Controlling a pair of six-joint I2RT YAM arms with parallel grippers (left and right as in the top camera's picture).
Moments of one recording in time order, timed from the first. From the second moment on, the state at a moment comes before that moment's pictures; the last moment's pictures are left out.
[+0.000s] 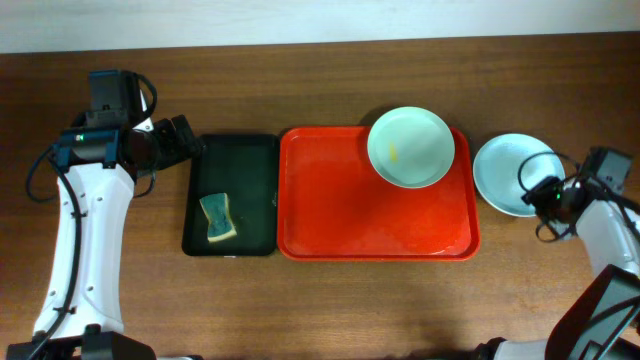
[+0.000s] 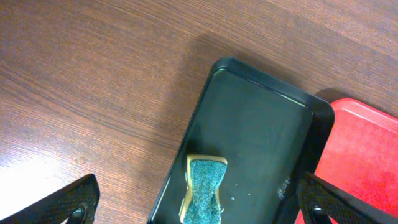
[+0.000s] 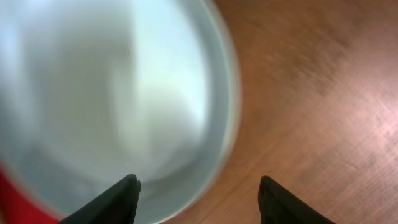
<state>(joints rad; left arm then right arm) 0.08 1.56 1.48 -1.01 -0.03 -0.31 -0.51 1.58 0.94 -0.52 -0.08 0.40</state>
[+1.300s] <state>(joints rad) 0.08 1.56 1.48 -1.01 -0.03 -0.31 -0.10 2.24 1.96 -1.30 -0.12 0.02</state>
